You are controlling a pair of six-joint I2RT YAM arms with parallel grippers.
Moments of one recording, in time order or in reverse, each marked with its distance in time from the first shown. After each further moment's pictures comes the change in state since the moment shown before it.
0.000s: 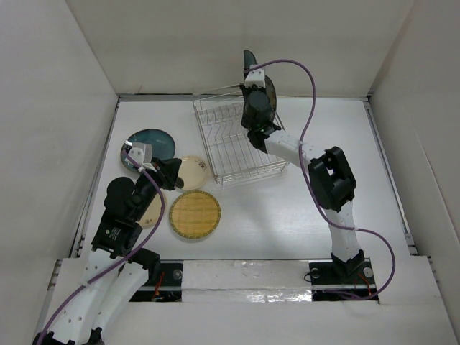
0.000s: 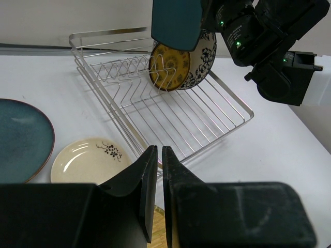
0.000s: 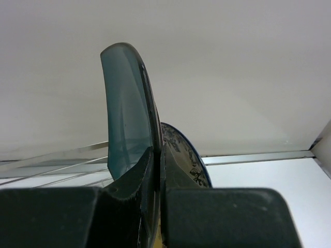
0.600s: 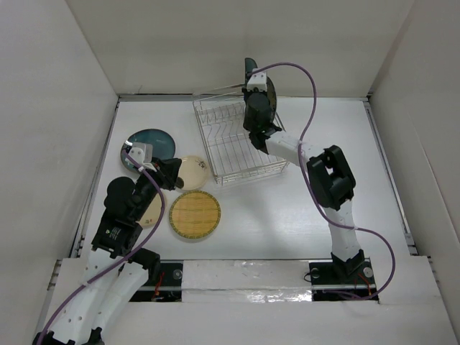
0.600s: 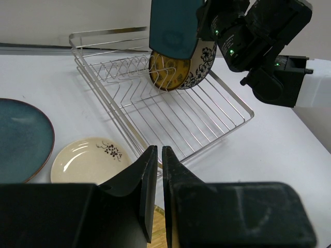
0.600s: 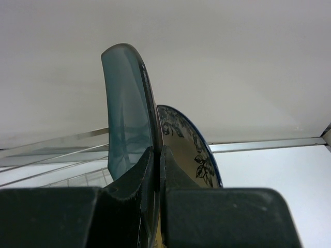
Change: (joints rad) left arm 0.000 0.001 0.000 0.000 0.000 0.000; right arm -0.019 0.015 -0.020 -0.045 -0.017 0.084
